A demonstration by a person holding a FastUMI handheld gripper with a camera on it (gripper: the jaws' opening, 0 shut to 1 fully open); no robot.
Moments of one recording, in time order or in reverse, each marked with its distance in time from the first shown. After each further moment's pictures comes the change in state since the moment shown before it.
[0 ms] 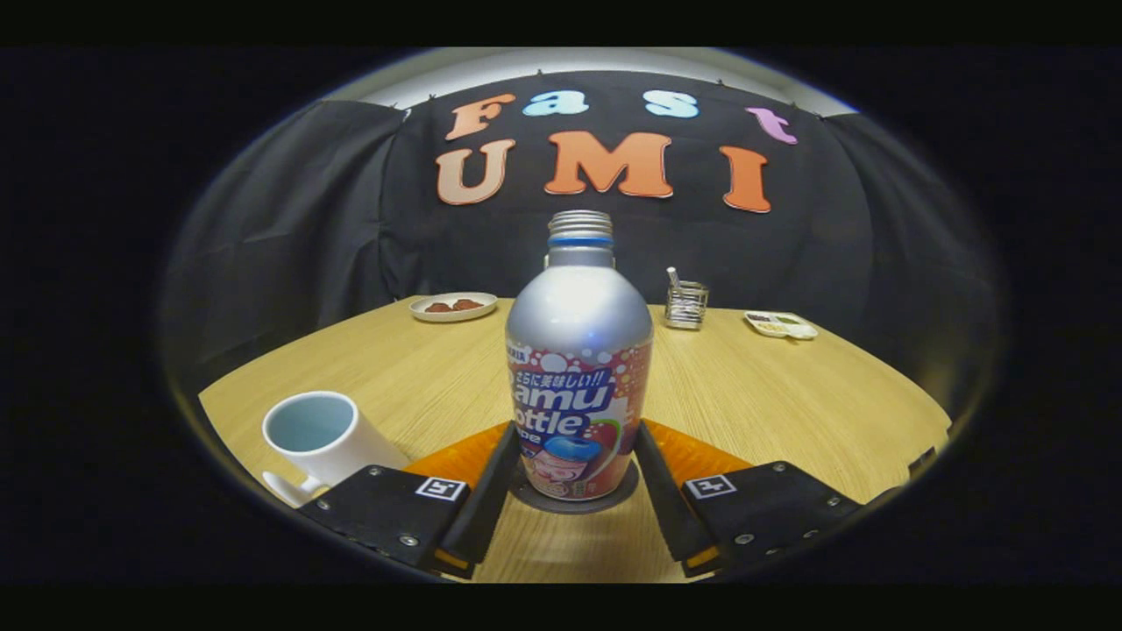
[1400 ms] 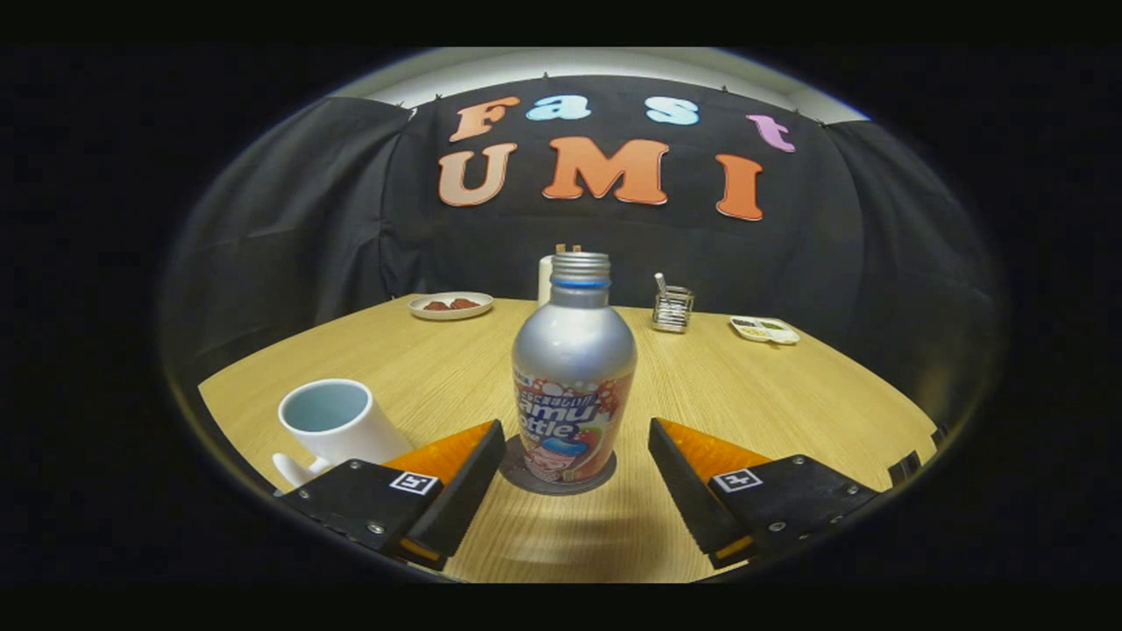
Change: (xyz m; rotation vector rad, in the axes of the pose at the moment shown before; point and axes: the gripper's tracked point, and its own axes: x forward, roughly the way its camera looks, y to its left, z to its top) arm -0.039 -0.008 0.009 -0.037 -0.029 -0.018
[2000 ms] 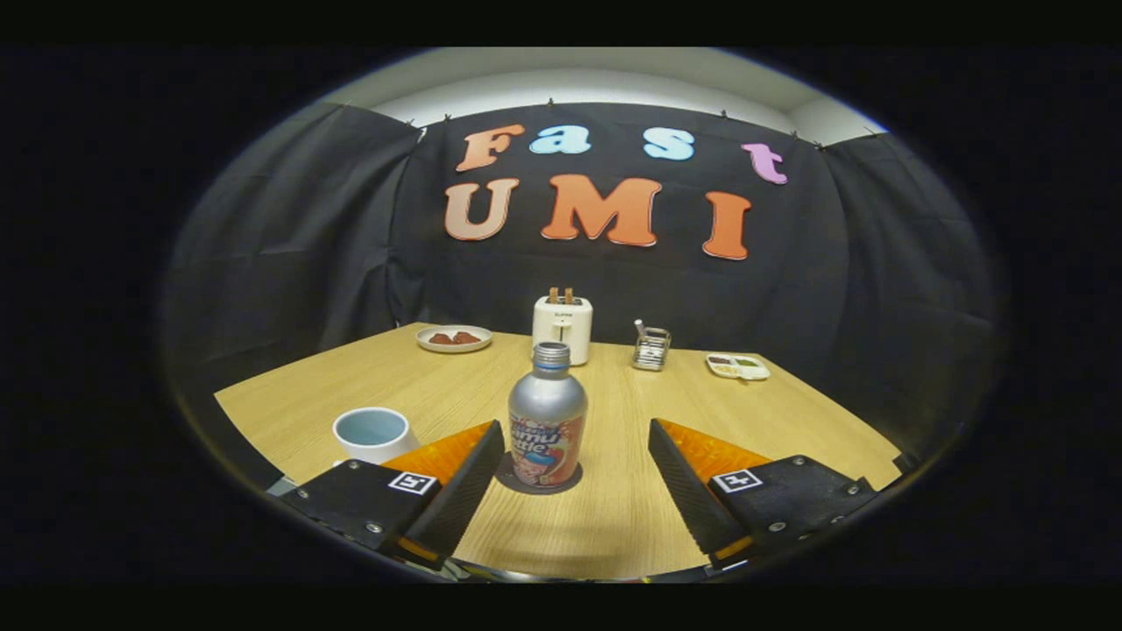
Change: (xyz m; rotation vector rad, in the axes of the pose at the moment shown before) arm -0.060 -0.032 0.055 -0.029 -0.119 -0.030
